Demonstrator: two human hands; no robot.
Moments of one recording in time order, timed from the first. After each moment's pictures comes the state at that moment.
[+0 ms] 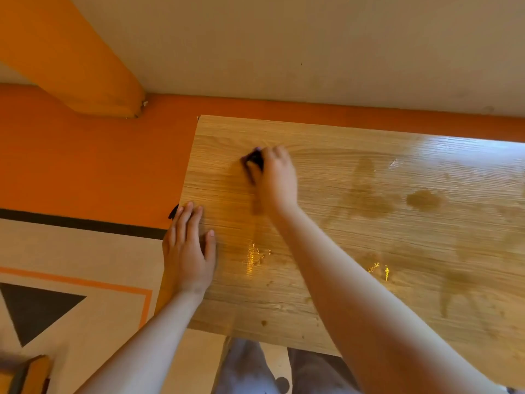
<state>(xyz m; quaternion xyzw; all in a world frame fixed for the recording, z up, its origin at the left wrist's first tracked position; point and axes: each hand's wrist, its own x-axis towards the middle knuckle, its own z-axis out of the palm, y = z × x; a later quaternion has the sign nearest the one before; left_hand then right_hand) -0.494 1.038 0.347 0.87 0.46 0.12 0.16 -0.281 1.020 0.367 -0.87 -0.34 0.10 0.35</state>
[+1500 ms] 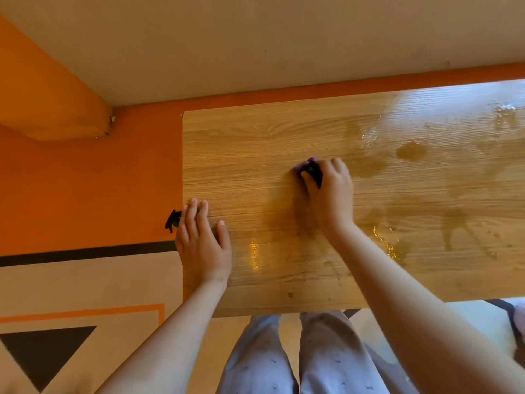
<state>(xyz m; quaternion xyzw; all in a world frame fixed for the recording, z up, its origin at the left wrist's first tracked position) -0.495 1.042 0.343 0.87 0.45 0.13 0.16 -0.298 0.915 0.367 -0.93 -0.20 0.02 0.31</state>
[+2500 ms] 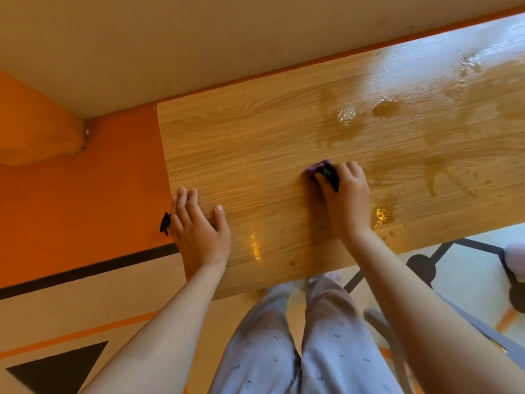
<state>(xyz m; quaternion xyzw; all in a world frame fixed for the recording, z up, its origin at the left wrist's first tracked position) -0.500 1.044 0.343 0.88 0.43 0.09 0.18 -0.349 0.851 0.373 -0.94 -0.13 0.00 0.32</state>
